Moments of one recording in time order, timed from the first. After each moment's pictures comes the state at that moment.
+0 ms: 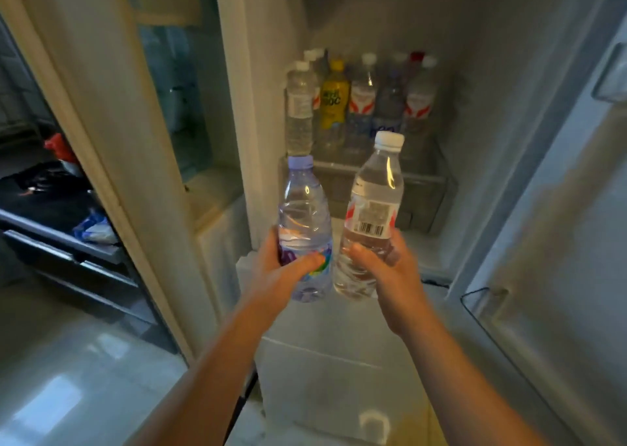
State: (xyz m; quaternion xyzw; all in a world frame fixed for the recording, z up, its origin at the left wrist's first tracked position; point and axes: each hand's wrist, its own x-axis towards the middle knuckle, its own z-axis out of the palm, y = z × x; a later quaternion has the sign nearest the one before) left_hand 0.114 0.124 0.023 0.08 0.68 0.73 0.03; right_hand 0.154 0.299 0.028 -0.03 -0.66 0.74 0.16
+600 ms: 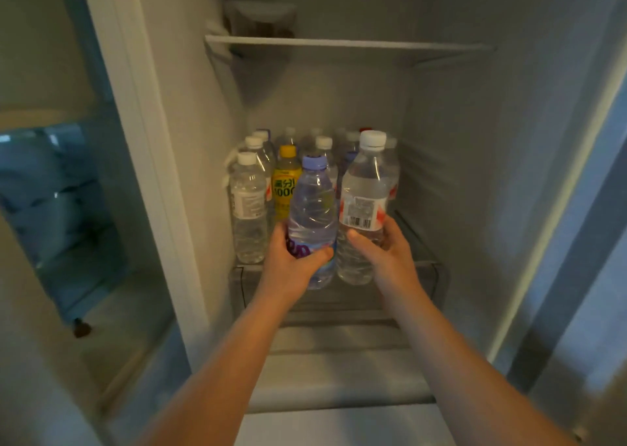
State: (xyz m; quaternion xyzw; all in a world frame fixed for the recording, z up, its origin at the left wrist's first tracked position) left_hand -0.127 0.228 0.097 0.25 0.65 0.72 -0.01; right_hand -0.055 0.370 0.104 -0.05 -0.62 0.71 0.34
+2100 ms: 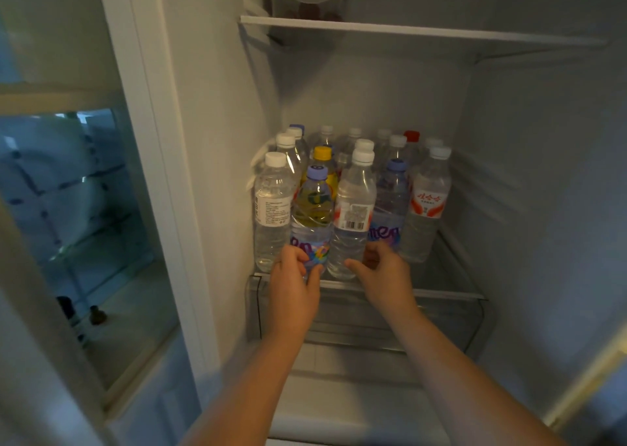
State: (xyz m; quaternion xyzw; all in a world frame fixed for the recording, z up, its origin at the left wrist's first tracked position) left_hand -0.193 0.239 0.033 0.16 0.78 0.56 -0.22; right_hand -0.154 0.394 0.061 -0.12 -0.84 0.44 0.31
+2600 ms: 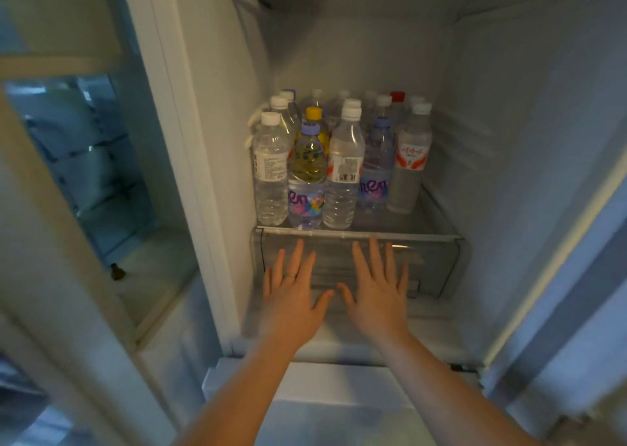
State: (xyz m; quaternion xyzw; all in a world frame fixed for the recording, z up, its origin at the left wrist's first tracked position) left_hand -0.120 0.196 -0.022 0.27 0.93 0.22 -0.11; right_hand -0.059 0.352 -0.018 -0.16 -0.96 0.09 0.22
